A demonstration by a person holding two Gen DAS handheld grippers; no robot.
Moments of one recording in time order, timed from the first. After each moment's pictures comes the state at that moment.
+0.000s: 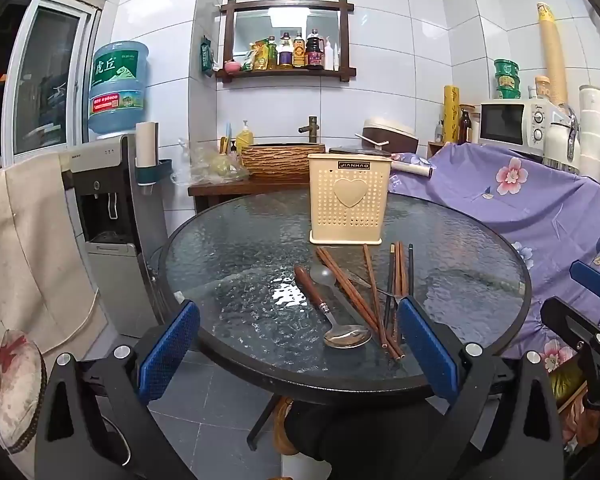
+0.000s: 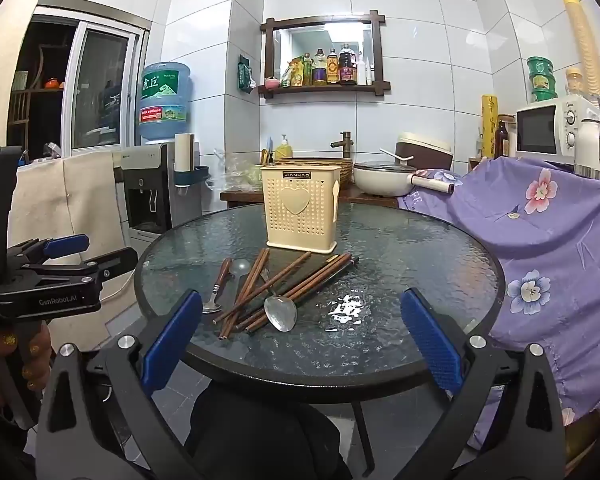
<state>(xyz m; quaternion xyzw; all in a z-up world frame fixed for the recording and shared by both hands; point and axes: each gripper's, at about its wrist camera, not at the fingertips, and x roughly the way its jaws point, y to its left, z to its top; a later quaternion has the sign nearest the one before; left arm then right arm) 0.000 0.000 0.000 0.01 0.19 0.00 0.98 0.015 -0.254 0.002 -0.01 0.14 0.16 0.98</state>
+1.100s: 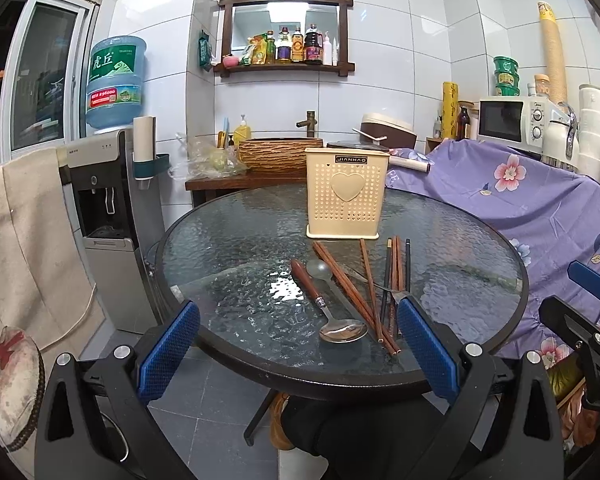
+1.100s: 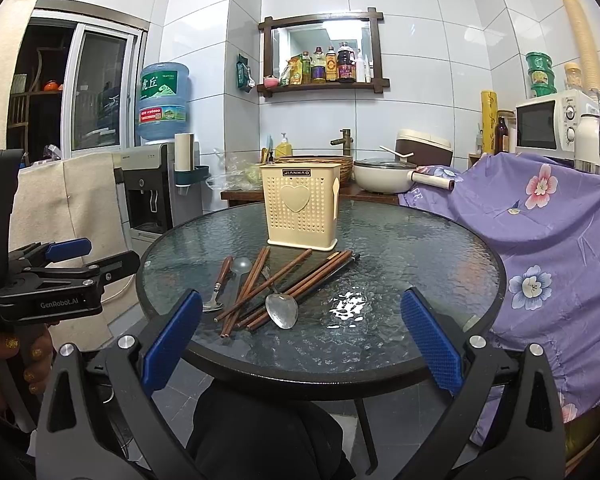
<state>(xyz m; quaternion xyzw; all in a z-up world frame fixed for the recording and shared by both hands) 0.001 0.000 -0.004 0.00 0.20 0.00 0.98 0.016 -0.255 0.001 -0.01 0.14 0.16 0.98</state>
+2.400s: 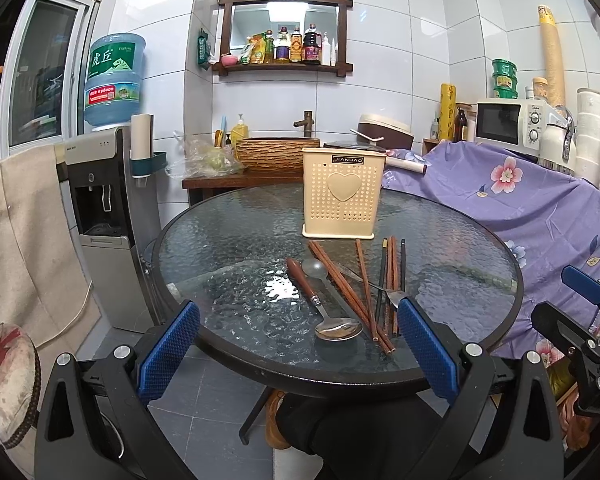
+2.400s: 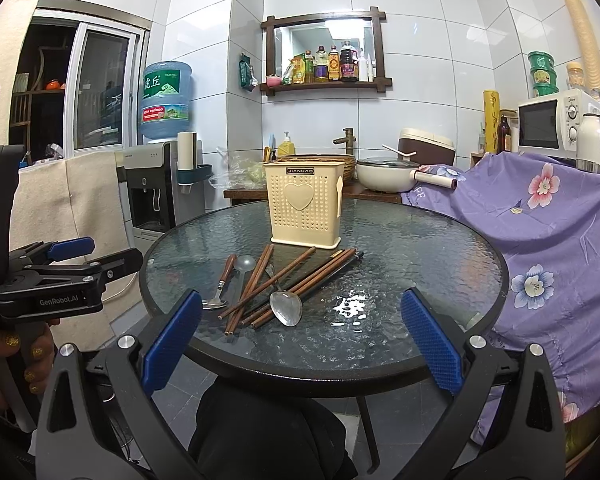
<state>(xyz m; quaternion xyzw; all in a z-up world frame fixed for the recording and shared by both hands) -0.002 -0.004 -0.003 0.00 0.20 -0.01 0.98 0.015 -0.252 0.001 -0.01 0.14 0.16 0.98</state>
